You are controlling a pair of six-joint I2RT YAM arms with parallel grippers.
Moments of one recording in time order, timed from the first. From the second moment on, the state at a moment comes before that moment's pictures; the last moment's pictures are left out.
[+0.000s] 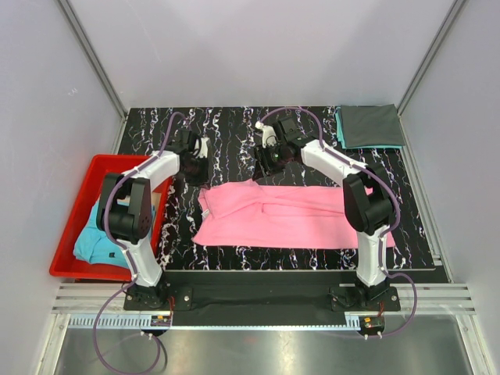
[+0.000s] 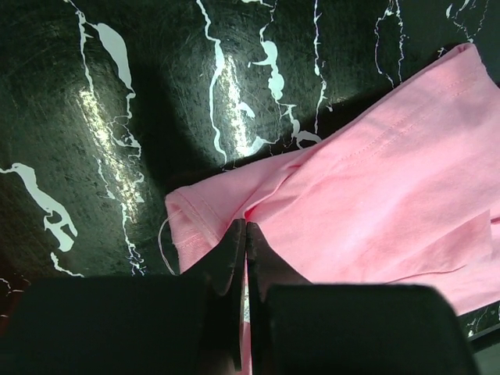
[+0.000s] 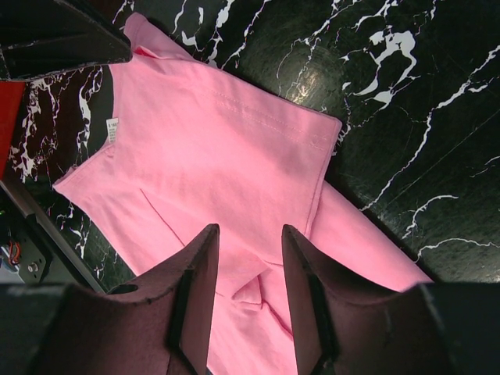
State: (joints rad) left arm -0.21 1.83 1.25 -0.57 0.27 -0.16; right arm 0.51 2.03 1.61 -0.52 -0.49 0.14
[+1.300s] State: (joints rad) left arm -0.48 1.27 0.91 -0.73 0.49 -0.23; right arm 0.03 1.58 1.26 -0.68 -0.09 0.43
